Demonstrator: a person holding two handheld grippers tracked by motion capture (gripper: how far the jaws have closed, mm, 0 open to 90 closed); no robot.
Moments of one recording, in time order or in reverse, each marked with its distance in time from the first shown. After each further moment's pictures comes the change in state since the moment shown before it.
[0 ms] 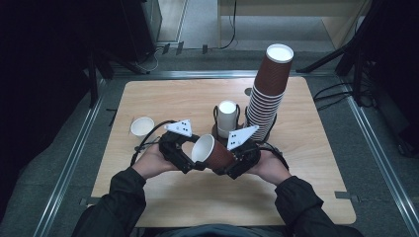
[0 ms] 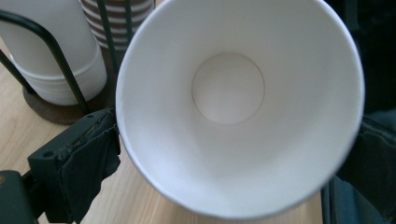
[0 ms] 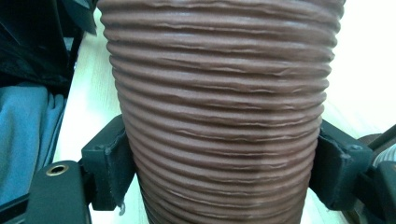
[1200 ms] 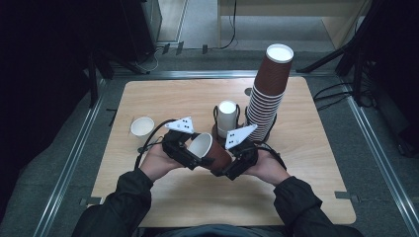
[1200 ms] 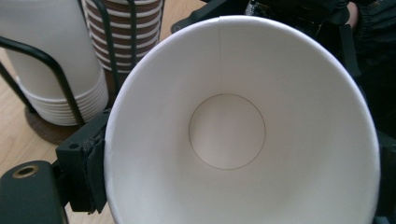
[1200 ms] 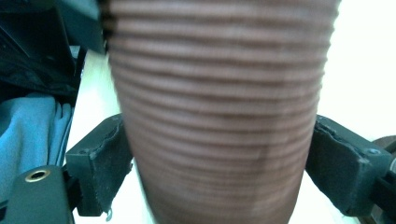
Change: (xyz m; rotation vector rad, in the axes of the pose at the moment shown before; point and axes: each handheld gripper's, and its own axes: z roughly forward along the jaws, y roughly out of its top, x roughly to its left) left arm -0.004 0.007 0.000 -0.071 0.034 -0.026; right arm -0.001 0.002 0.005 -0.016 0.015 0.024
